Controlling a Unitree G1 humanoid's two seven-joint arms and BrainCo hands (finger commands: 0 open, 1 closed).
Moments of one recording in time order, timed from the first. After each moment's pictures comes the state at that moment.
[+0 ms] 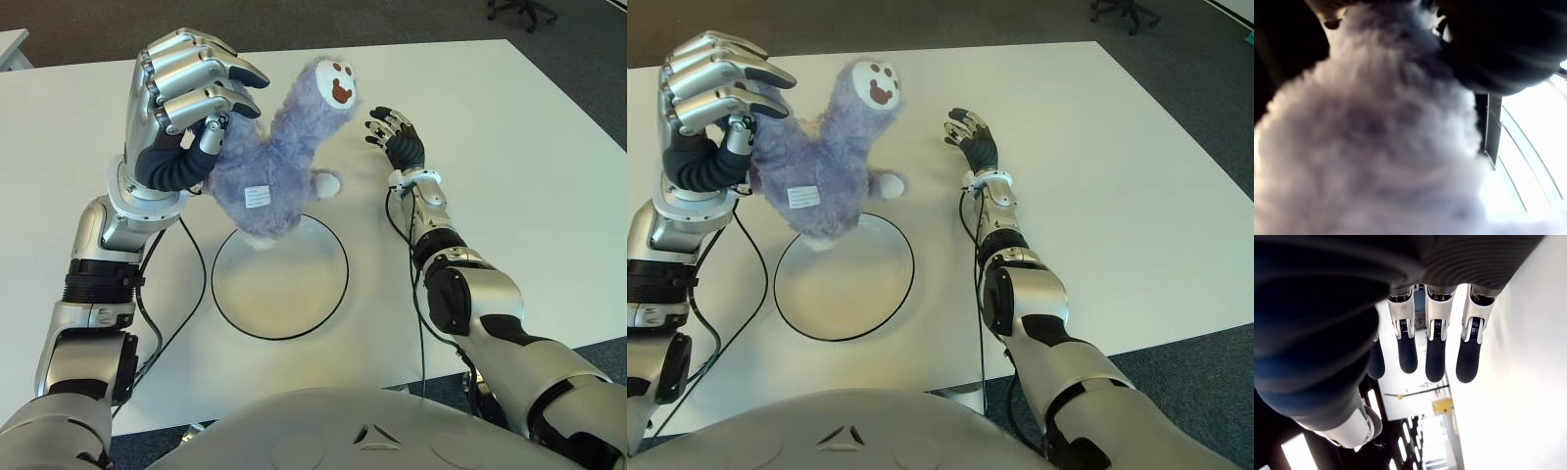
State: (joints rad) left arm -0.39 0.50 0.07 0.10 0.66 -1.12 0.58; right arm -0.84 -0.08 -0.27 1.21 0.15 -0.41 0.23
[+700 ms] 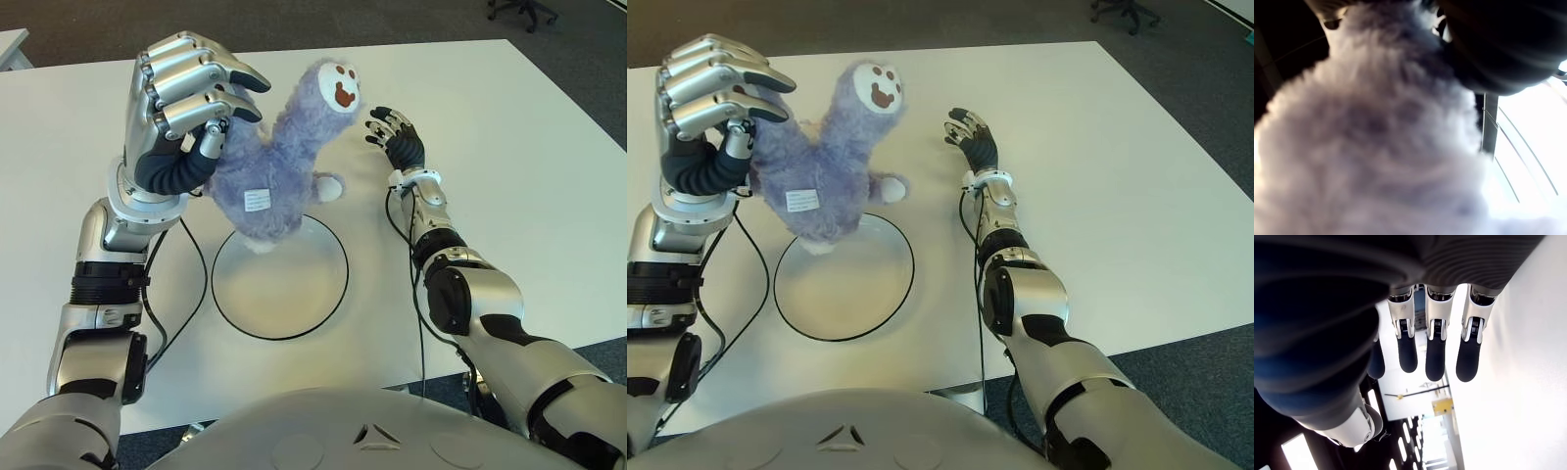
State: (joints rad) left arm -0.39 0.45 0.11 0.09 0.66 -1.15 0.53; right arm -0.84 -0.08 -0.27 1.21 0.15 -0.41 0.23
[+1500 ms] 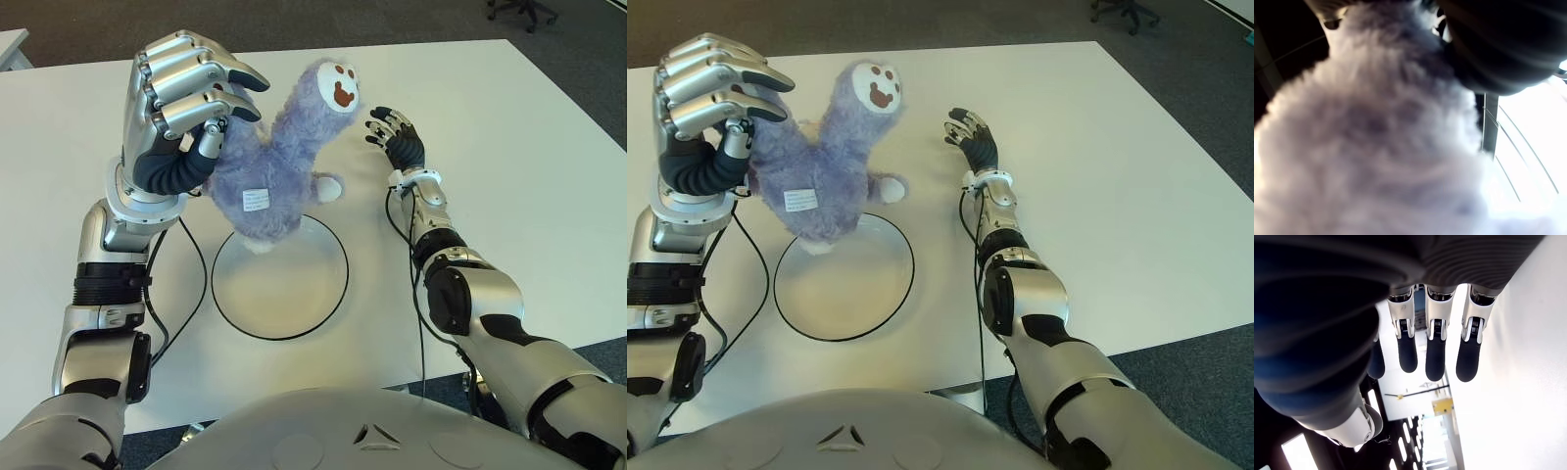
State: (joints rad) left arm -0.39 0.43 0.14 0.08 0.65 -1.17 0.50; right arm -0.84 -0.08 -0.27 1.21 0.15 -0.41 0.23
